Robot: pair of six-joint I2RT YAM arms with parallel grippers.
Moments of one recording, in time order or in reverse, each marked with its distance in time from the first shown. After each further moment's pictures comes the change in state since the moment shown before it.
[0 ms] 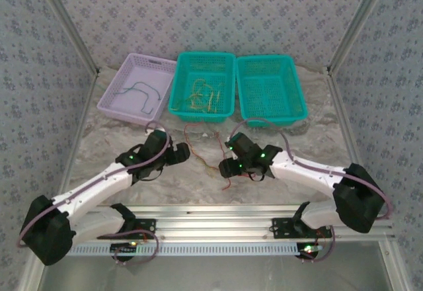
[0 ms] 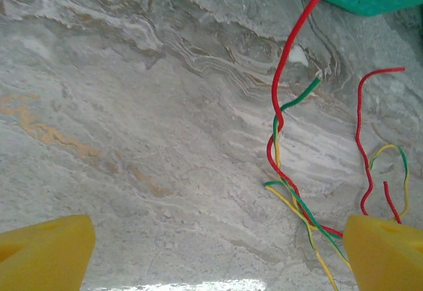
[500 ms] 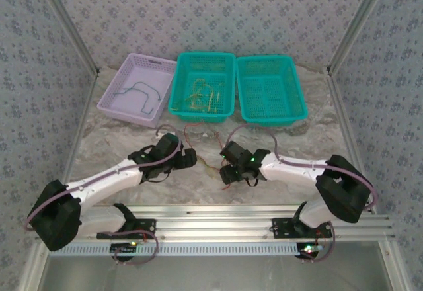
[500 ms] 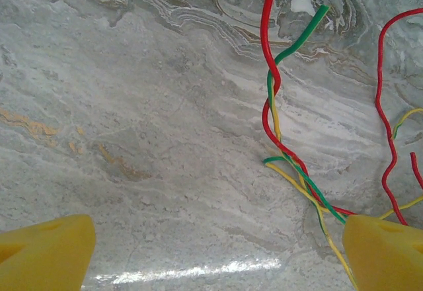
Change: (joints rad) left arm -0.076 0.111 0.002 0.035 -0.011 -0.013; right arm 0.052 0.108 -0.018 0.010 0.140 0.010
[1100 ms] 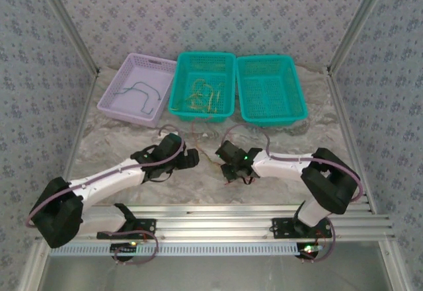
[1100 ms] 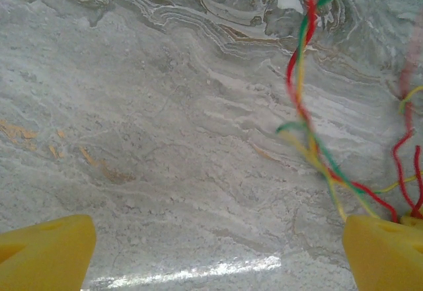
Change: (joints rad) left arm -0.024 0.030 0.009 0.019 -0.005 -0.007; right arm -0.006 0.105 0.039 0.055 0.026 -0.052
